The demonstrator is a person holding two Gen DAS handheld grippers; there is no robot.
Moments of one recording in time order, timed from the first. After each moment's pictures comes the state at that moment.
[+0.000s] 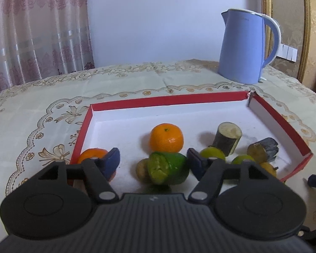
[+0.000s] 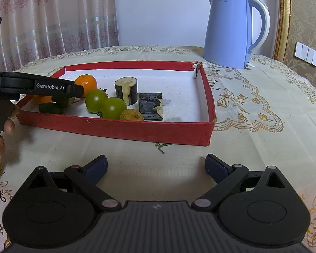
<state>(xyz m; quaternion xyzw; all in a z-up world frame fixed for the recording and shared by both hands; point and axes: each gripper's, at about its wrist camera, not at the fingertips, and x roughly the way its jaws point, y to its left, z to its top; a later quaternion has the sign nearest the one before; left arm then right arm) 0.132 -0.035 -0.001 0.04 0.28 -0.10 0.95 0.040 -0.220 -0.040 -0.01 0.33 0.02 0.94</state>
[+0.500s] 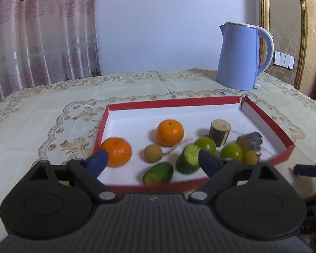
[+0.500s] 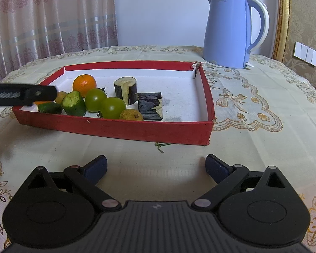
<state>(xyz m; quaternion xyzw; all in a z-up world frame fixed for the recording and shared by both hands) 0.077 -0.014 0.015 0.04 0.26 -0.09 0.96 0.039 -0.219 -0.040 -0.01 0.33 0.02 0.94</state>
